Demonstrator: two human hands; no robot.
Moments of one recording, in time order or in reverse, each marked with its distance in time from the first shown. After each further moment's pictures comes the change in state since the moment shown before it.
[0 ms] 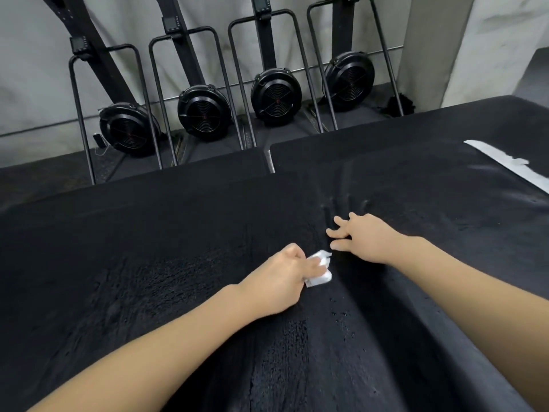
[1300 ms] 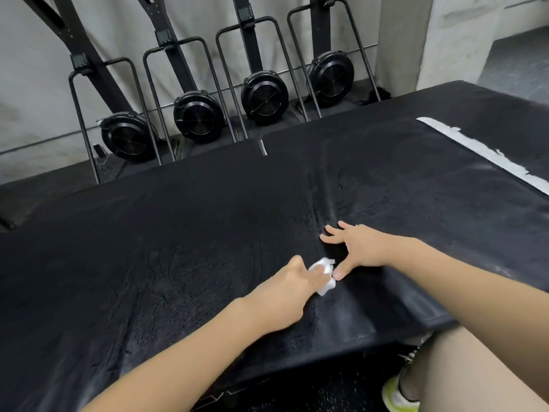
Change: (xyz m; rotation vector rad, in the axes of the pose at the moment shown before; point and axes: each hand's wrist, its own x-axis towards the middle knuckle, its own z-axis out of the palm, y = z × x) left_hand -0.125 0.136 0.006 0.108 -0.205 0.106; right_hand -0.148 -0.035 0.059 0.174 -0.133 -0.041
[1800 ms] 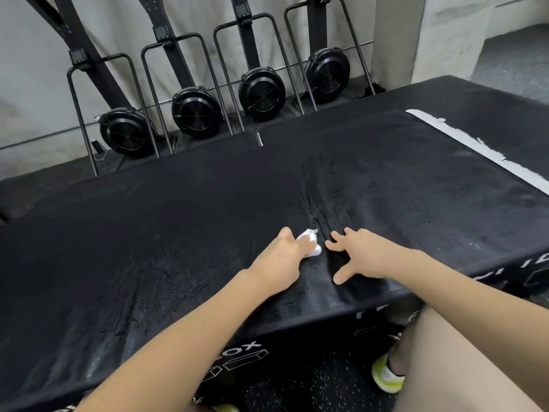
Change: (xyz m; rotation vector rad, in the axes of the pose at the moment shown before) left_hand 0.005 -0.001 0.017 0.000 0.144 -0.198; right_hand -0.064 -0.022 0.034 -0.117 0.040 0.047
